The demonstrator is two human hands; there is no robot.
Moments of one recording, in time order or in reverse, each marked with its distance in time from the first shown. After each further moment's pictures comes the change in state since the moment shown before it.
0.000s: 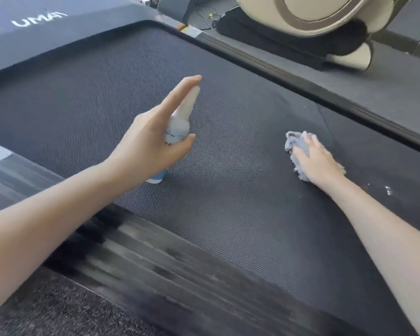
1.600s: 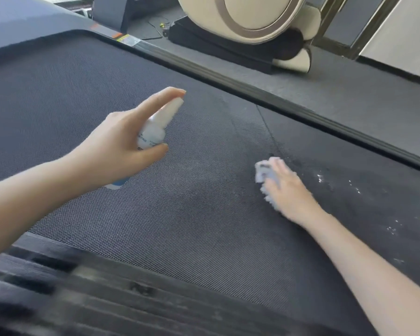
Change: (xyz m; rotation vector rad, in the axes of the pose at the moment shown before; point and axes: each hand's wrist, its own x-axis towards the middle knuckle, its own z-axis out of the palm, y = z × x) left_hand 0.033 0.053 0.035 0.051 -0.162 0.128; right_hand -0.062 0.079 -0.018 -0.030 -0.020 -0.113
